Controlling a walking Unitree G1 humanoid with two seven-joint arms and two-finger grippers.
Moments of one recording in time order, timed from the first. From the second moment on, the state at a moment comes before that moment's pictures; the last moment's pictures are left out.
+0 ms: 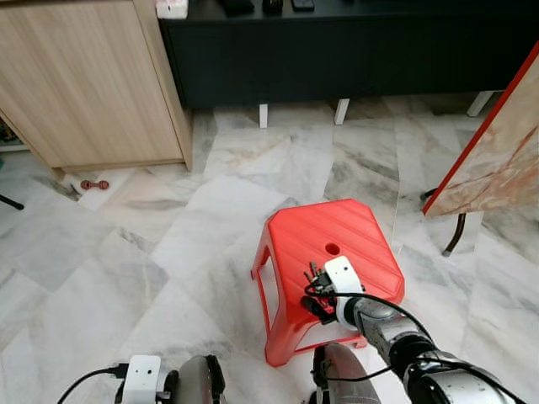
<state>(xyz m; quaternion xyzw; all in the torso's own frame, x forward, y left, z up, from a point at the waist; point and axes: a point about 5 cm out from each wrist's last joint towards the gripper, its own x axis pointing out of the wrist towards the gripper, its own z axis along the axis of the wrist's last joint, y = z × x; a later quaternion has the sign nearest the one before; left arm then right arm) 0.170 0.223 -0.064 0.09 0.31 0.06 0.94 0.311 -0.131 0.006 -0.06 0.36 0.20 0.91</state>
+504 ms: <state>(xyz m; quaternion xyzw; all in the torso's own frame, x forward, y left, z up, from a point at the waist) 0.165 0.226 -0.065 0.08 0.32 0.07 0.94 0.314 -0.134 0.009 -0.07 0.35 0.18 0.91</state>
